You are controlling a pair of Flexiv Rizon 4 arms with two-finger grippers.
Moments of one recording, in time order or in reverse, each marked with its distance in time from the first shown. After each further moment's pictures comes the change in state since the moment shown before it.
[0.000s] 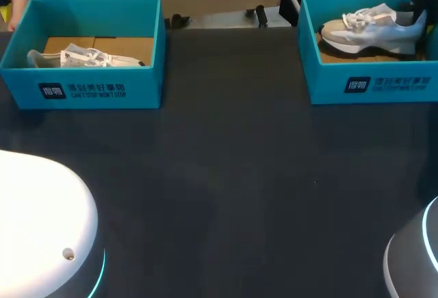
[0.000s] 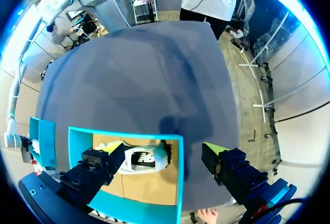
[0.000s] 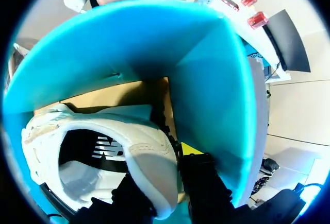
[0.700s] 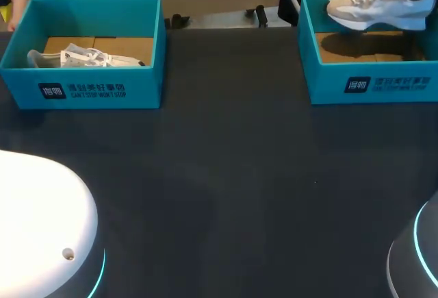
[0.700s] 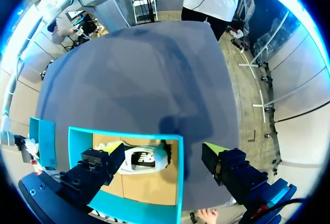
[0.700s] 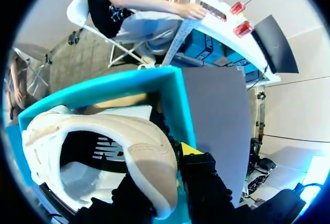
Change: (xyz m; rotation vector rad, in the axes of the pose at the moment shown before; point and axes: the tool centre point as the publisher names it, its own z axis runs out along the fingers) left arm 0.000 0.000 0.000 0.000 0.000 0.000; right arm -0.019 0.007 -0.078 -0.054 -0.001 0.017
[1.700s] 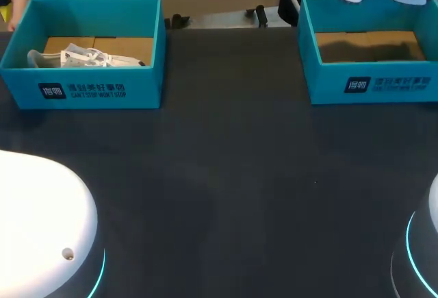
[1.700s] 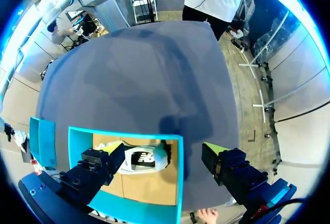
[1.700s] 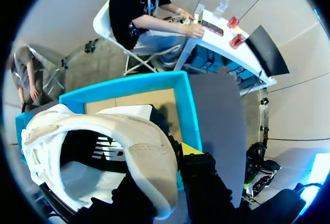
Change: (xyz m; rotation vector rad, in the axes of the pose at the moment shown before) left arm 0.000 0.000 0.000 0.000 0.000 0.000; right arm 0.014 -0.053 -0.118 -0.107 0.067 -0.006
